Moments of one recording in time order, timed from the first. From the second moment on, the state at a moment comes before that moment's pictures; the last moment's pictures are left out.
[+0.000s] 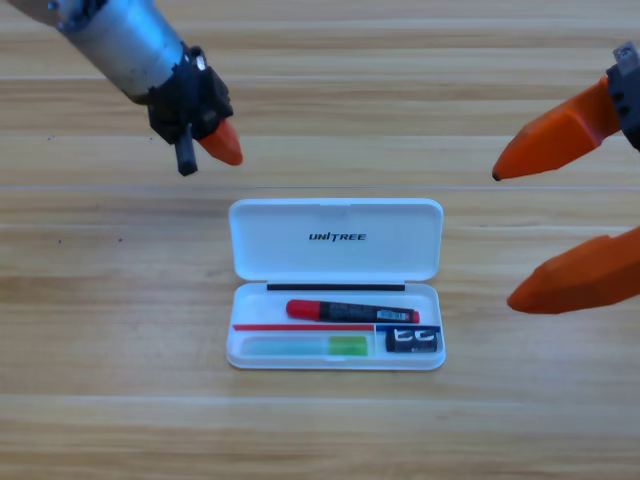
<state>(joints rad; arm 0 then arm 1) -0.48 2.00 -1.53 0.62 -0.14 0.80 0.86 1.40 -1.27 0.69 0.44 -0.45</state>
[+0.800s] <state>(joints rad) -0.55 2.05 -1.48 0.60 -0.22 0.80 0.88 1.40 -1.27 0.69 0.44 -0.44</state>
